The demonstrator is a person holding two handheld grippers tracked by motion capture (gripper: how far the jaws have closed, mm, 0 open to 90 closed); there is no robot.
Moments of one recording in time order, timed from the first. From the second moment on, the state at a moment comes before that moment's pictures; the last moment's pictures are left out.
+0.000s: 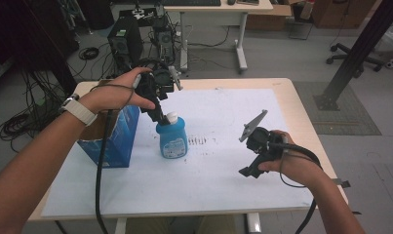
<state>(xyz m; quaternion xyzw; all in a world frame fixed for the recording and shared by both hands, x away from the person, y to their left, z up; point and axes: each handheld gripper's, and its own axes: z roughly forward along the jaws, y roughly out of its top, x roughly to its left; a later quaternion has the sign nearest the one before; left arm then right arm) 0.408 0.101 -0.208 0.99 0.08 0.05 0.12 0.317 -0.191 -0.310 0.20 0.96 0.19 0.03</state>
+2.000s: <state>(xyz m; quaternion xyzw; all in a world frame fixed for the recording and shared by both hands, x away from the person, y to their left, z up) 0.411 0.080 -0.240 0.99 0.08 0.04 0.13 0.314 -0.198 -0.314 0.20 0.96 0.20 0.03</state>
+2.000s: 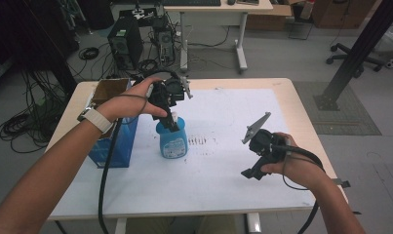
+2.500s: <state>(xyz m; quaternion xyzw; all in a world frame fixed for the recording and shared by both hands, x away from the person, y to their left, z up) 0.413 0.080 -0.257 0.99 0.08 0.04 0.12 0.315 -0.197 -0.316 0.20 0.96 0.20 0.03</state>
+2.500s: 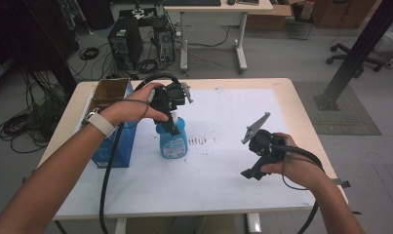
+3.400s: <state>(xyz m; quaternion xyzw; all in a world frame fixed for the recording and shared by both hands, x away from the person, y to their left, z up) 0.418 0.082 -0.280 0.99 0.09 0.03 0.12 0.315 -0.197 -0.318 0.20 0.96 0.20 0.02</state>
